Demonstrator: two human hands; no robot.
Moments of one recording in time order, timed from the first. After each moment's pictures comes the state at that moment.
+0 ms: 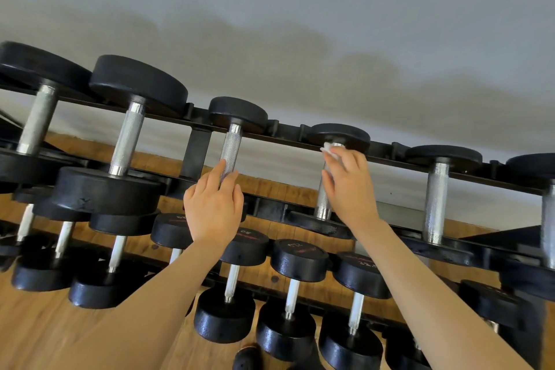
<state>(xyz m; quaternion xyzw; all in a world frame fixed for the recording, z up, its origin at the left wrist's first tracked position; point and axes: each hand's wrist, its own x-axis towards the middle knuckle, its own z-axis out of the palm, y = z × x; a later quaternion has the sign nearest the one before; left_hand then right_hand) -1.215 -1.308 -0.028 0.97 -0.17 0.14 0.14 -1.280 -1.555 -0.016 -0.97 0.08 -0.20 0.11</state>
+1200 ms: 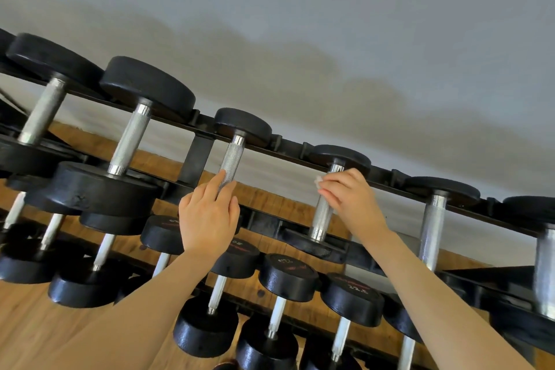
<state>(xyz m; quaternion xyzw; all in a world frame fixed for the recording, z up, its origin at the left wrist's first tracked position) -1.213 -1.308 -0.029 0.96 -0.17 0.17 0.12 -1.269 -1.587 -0.010 -0.97 -0.08 -0.20 0.12</state>
